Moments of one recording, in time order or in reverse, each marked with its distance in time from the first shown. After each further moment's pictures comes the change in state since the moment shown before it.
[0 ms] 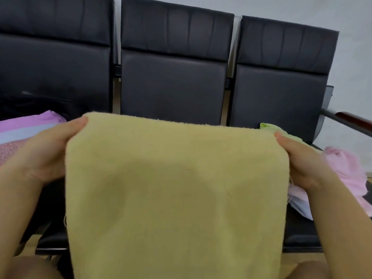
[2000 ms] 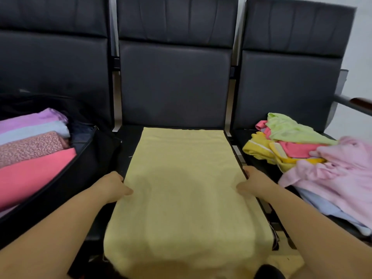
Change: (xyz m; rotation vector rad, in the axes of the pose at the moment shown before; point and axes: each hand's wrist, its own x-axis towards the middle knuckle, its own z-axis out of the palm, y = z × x) left_hand 0.014 -0.100 0.035 1.224 -0.011 -0.552; right_hand 0.064 0.120 0.007 -0.964 0.097 0.341
